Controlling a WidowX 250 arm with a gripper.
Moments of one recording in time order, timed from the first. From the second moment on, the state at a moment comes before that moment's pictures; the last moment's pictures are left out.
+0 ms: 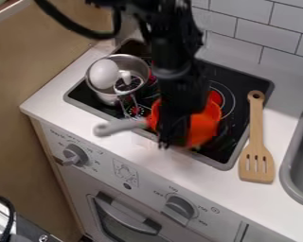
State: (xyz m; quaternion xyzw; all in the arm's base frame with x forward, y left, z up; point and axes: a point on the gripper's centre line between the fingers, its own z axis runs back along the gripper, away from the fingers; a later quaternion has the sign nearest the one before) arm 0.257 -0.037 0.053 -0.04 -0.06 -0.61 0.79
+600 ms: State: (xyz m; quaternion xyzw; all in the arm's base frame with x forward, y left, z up) arm 0.307 -0.011 0.085 -0.03 -0.06 -0.61 0.79
